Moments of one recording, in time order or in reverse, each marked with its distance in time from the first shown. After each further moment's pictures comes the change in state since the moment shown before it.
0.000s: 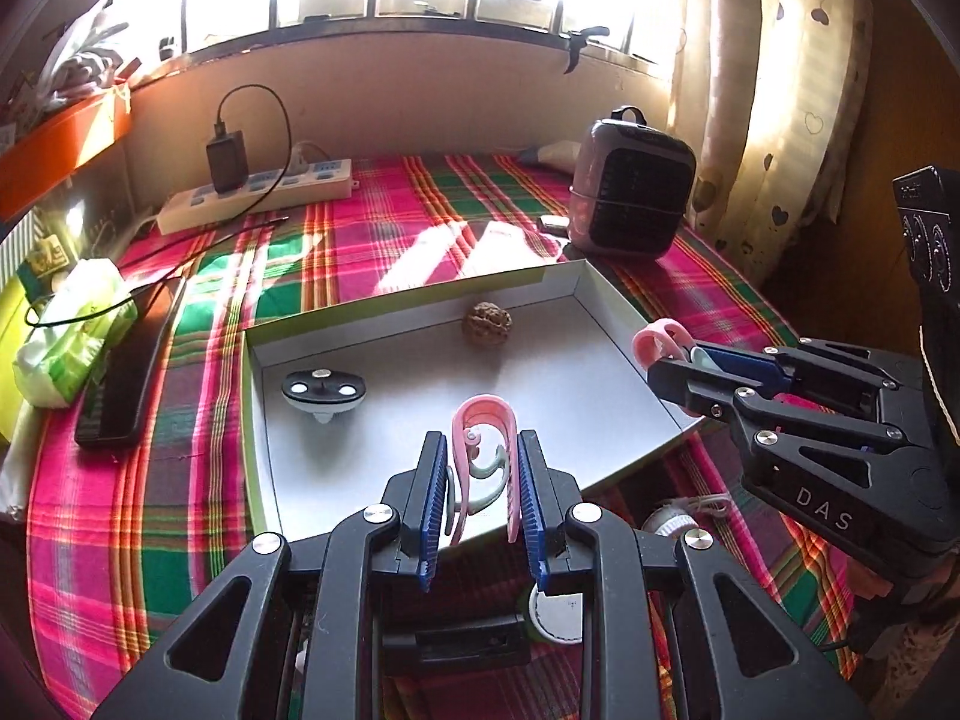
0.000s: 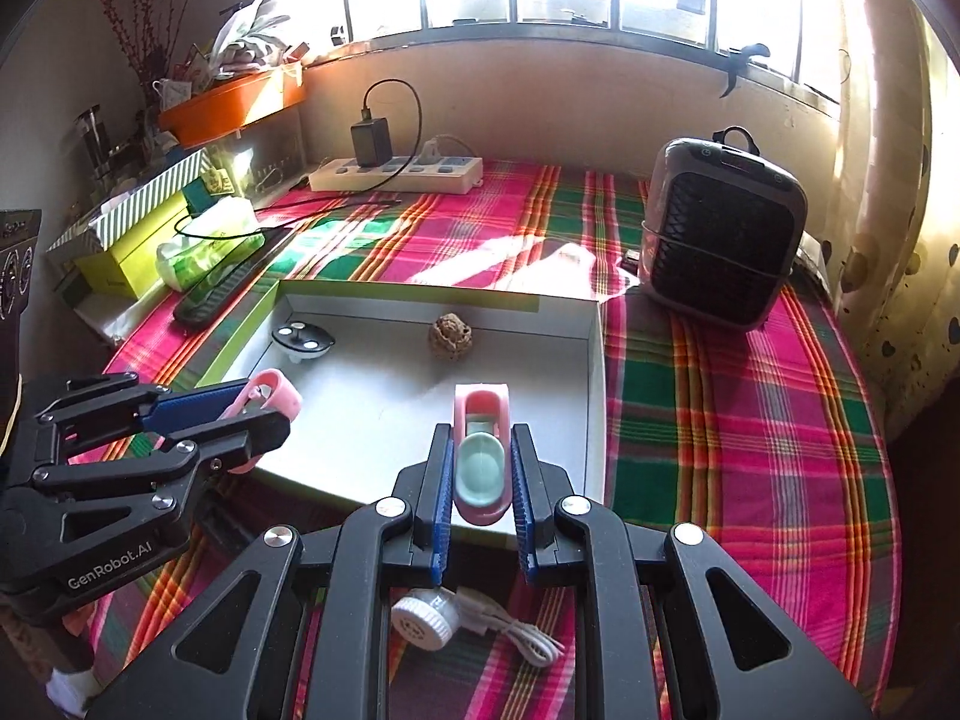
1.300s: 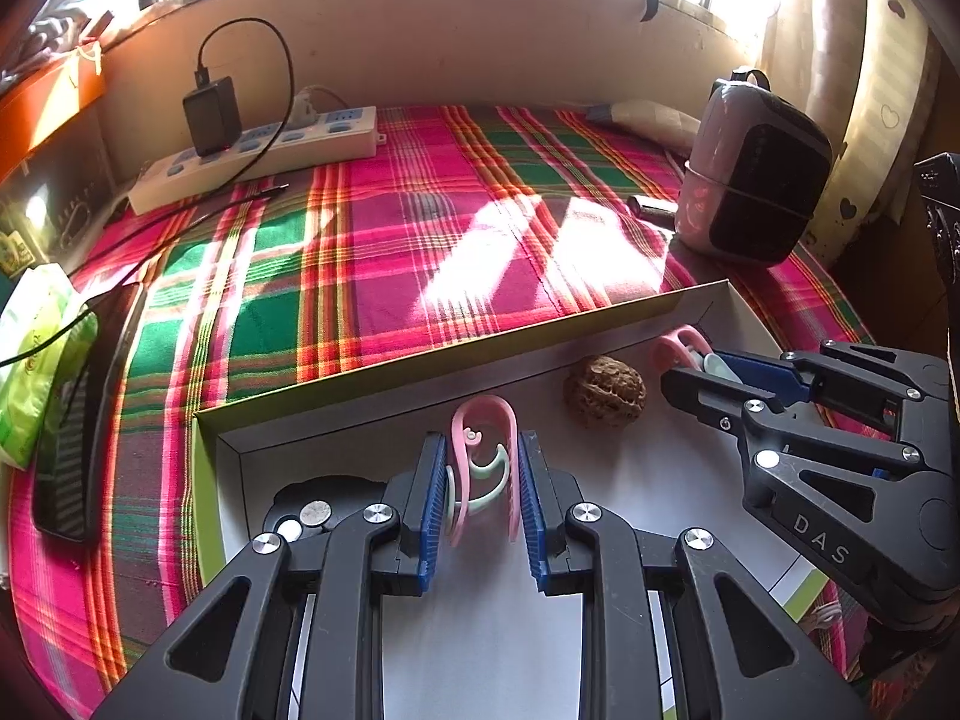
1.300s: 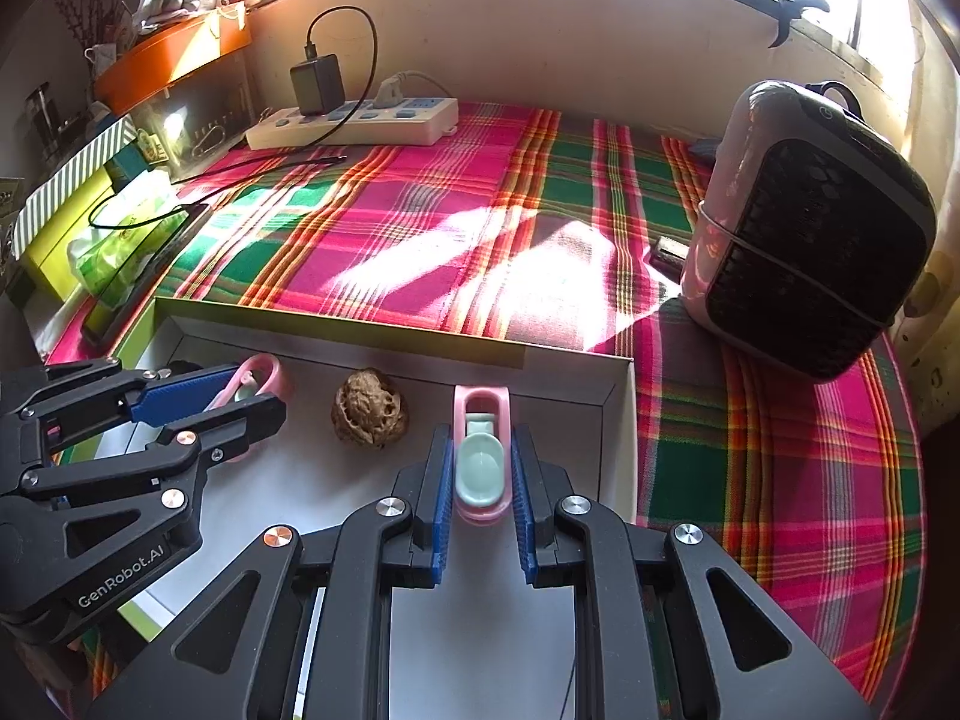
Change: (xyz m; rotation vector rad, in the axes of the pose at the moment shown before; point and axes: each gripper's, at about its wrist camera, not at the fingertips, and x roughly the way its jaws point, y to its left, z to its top) left arm 0.093 0.031 0.044 -0.034 0.117 0.067; right arm 0.095 -0.019 0.040 -0.007 0.138 -0.028
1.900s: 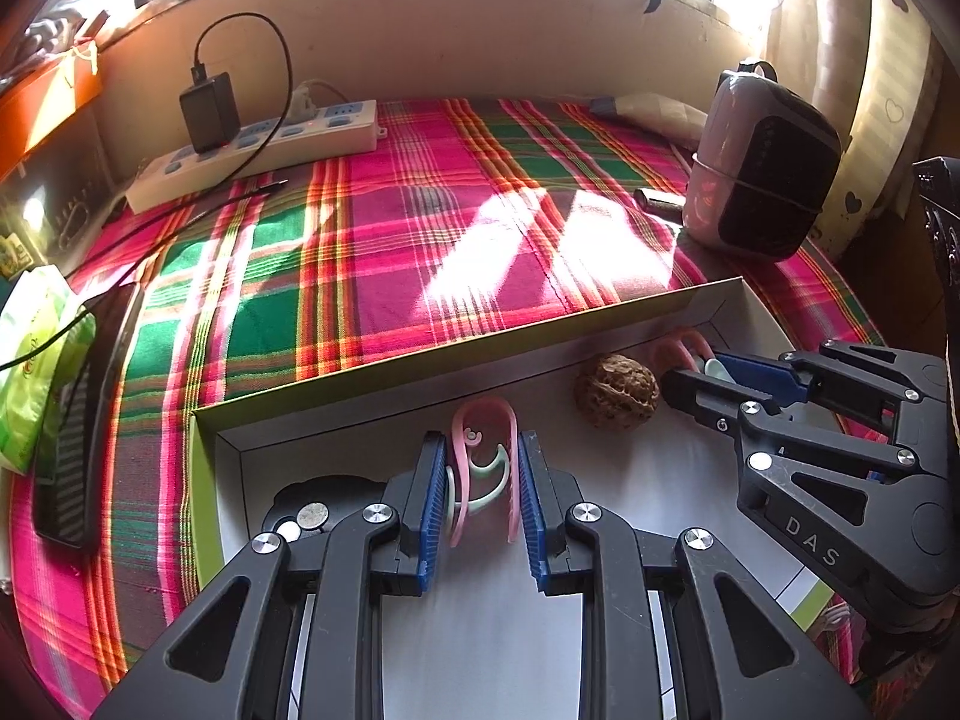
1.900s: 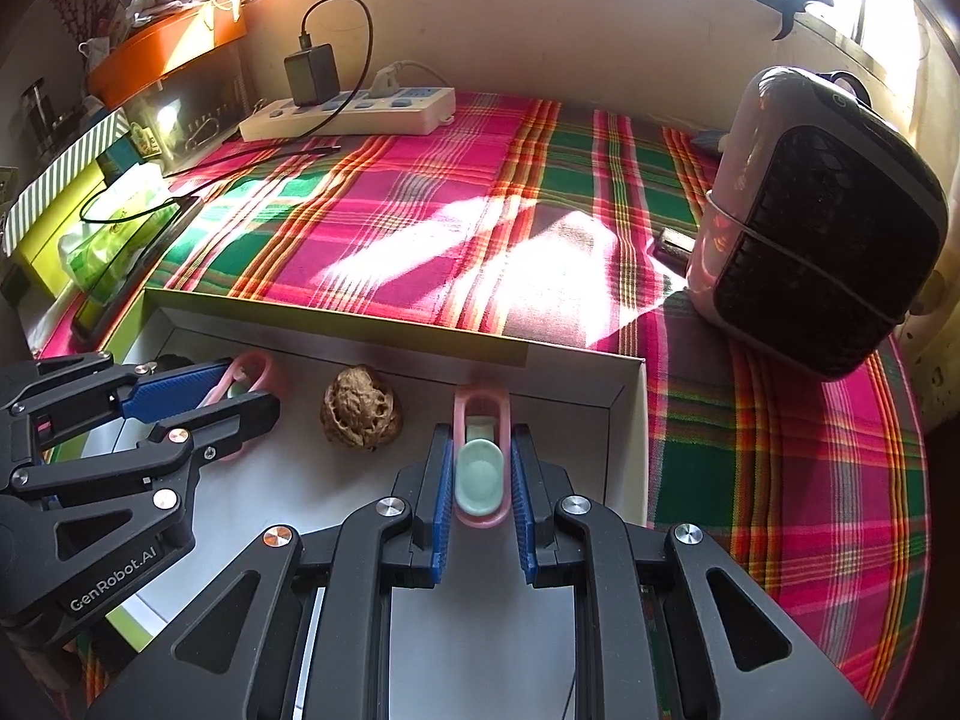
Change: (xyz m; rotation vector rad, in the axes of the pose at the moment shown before) left arm 0.005 0.001 0.002 -0.003 0.013 0.005; right arm 0.006 0.000 0.000 0.003 0.010 -0.018
